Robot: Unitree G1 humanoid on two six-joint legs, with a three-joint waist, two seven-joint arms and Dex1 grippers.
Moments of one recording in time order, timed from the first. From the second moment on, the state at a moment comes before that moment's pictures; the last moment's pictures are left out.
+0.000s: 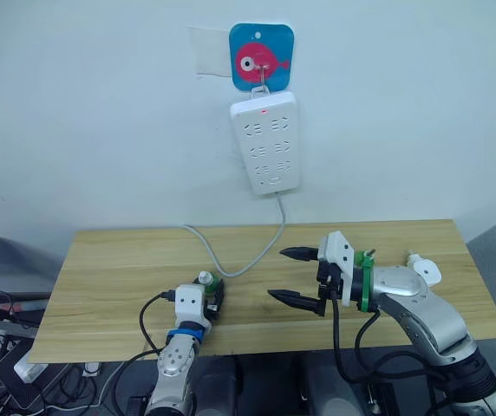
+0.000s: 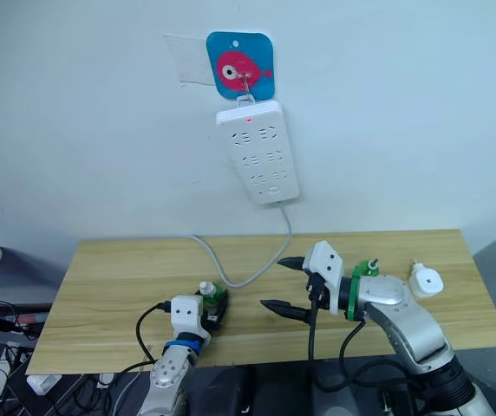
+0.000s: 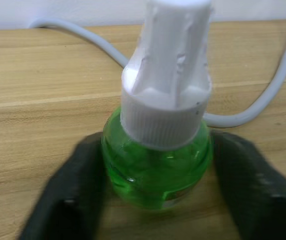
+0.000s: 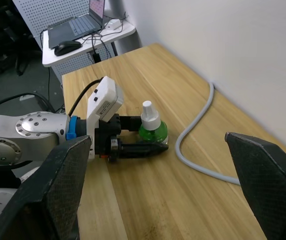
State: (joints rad) left arm 0.01 0.06 0.04 0.54 -0.04 -0.45 -0.19; right arm -0.21 -0.50 0.26 -0.36 0.38 0.46 0.87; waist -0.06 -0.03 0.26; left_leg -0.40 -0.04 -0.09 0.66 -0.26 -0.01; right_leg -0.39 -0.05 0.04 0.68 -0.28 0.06
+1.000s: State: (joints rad) left arm -0.31 0.55 -0.20 -0.16 -0.35 0.33 -1.02; right arm -0.30 -0.37 0.27 -0.47 0.38 0.65 0.65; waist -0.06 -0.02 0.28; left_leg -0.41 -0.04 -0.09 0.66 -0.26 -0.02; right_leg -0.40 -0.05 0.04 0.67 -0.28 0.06
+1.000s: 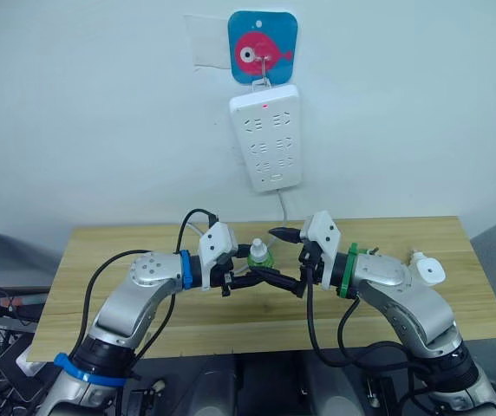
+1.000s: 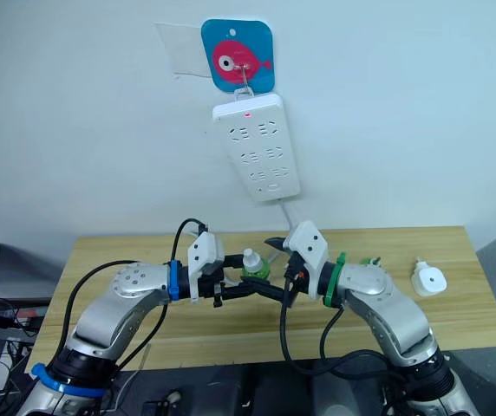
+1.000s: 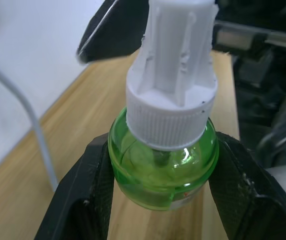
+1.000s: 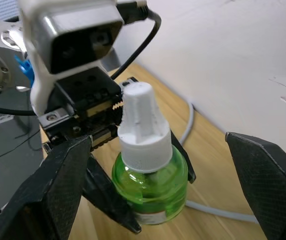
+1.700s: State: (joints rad) left arm -0.32 0.55 -0.21 -0.07 -0.35 0.18 -1.19; right arm -0.36 -0.47 0.29 -0.44 0.42 0.61 0.84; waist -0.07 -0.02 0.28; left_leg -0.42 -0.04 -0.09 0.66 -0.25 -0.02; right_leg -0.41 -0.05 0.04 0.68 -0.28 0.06
